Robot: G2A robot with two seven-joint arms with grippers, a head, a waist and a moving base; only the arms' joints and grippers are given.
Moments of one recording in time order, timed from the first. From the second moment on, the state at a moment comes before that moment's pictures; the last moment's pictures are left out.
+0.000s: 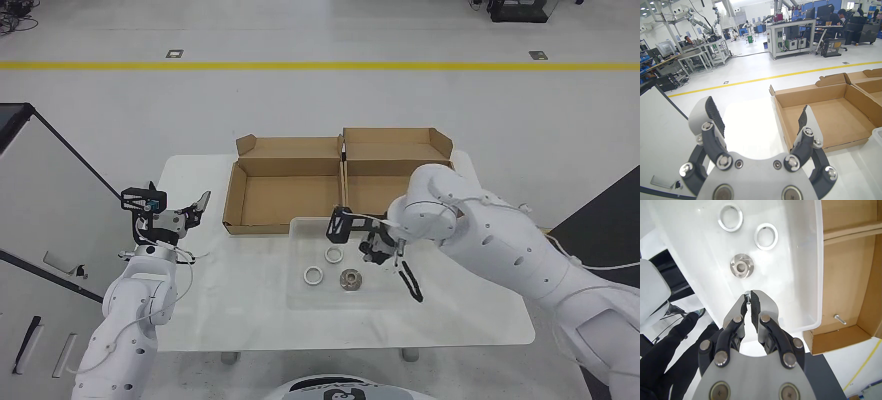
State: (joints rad) left arm 1.73 -1.15 -1.60 -1.80 1.33 0.00 0.00; right arm -0.72 -0.96 0.58 -1.79 -0.47 -0.31 1.51
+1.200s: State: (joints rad) left arm 1.73 -1.15 -1.60 -1.80 1.33 0.00 0.00; right arm -0.71 -0.79 0.75 -1.67 -0.34 -0.61 1.21
